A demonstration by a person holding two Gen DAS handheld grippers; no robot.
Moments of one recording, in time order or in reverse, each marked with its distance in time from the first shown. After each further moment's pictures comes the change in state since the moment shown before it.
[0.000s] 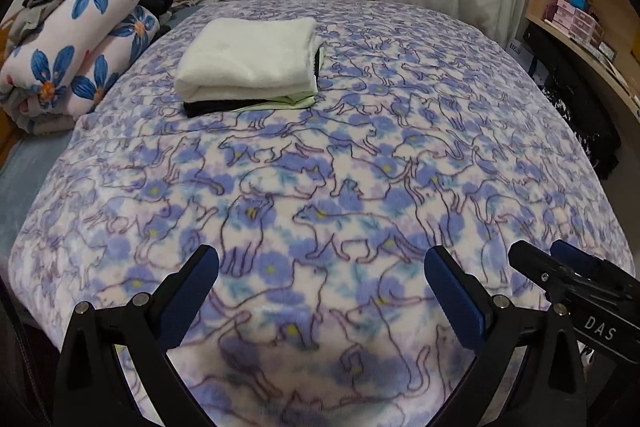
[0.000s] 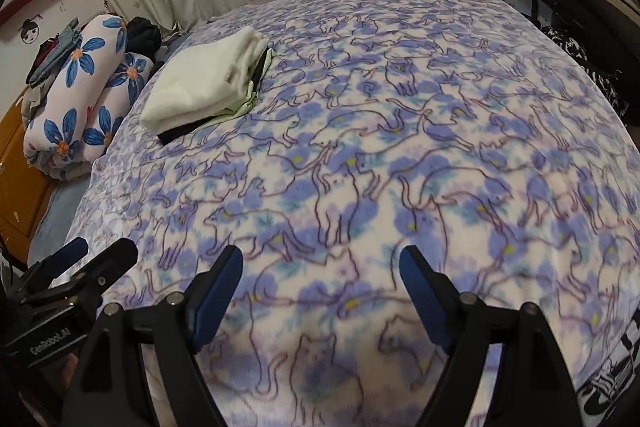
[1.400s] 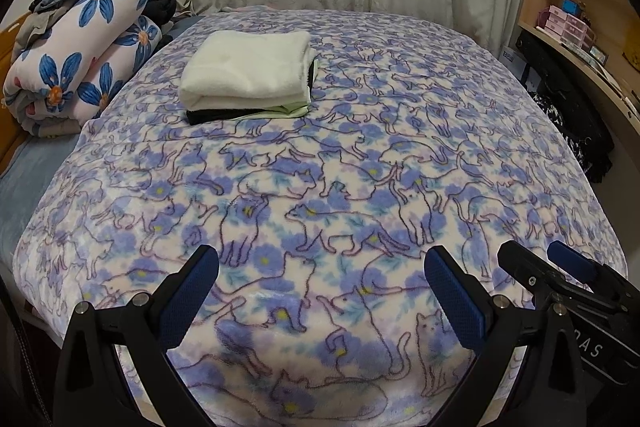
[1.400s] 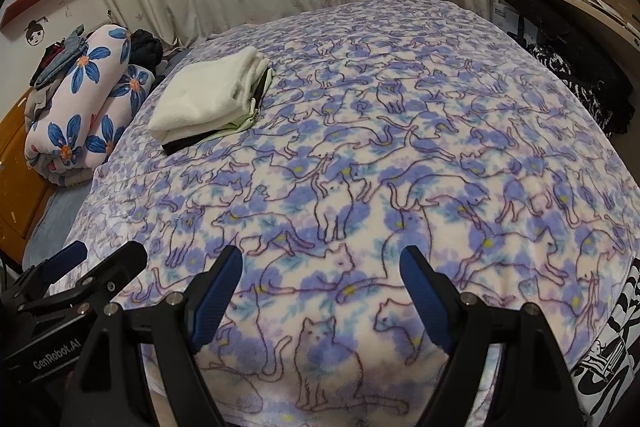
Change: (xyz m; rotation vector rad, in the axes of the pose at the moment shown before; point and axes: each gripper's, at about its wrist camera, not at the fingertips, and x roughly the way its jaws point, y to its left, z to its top) left arm -0.035 -0.010 -0.012 -0.001 -0.036 -0.012; right arm -0.032 0.006 -0.010 -0.008 -0.075 -0.025
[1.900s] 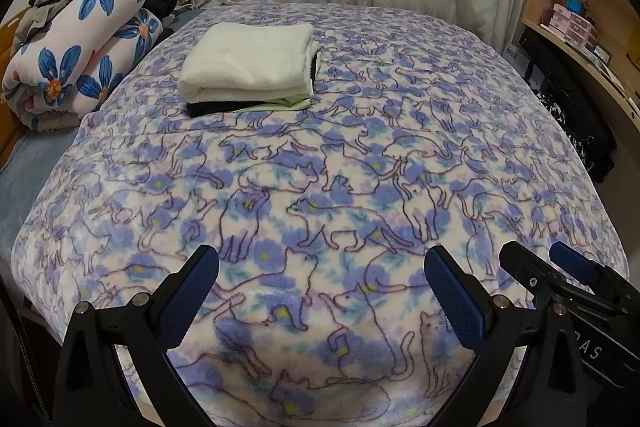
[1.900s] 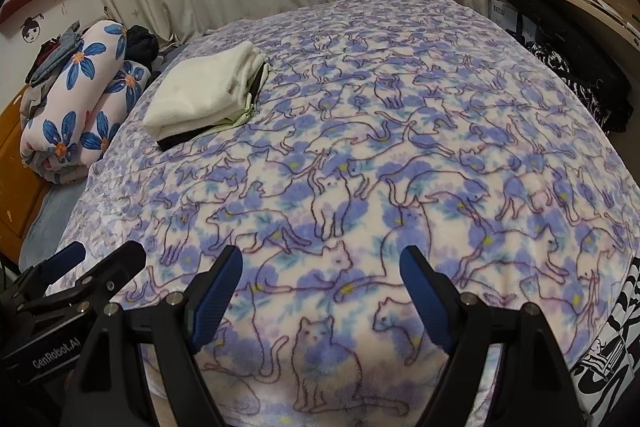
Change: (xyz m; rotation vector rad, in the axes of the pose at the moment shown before) left arm 0.011 -0.003 0.000 -0.012 0.021 0.006; right arm 0.005 -0.002 -0.003 0.003 0.011 -0.007
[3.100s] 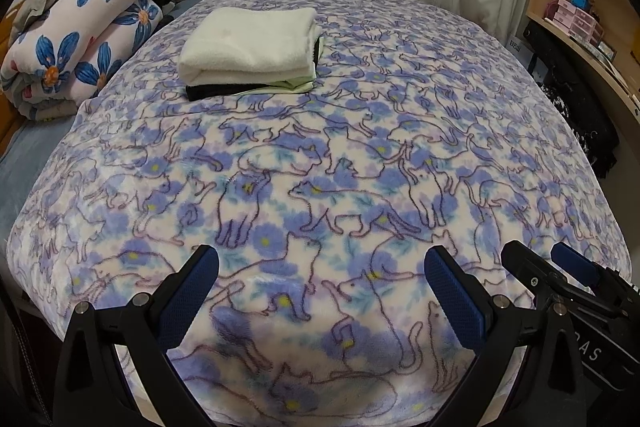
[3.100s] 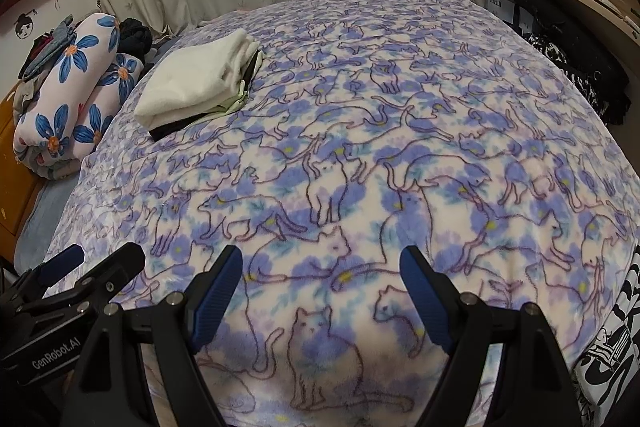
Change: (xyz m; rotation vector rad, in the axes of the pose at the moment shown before) left arm 0.014 0.006 -0.010 -0.011 0.039 -0.005; right arm 0.010 0.001 -0.008 -0.001 0.026 -0.025
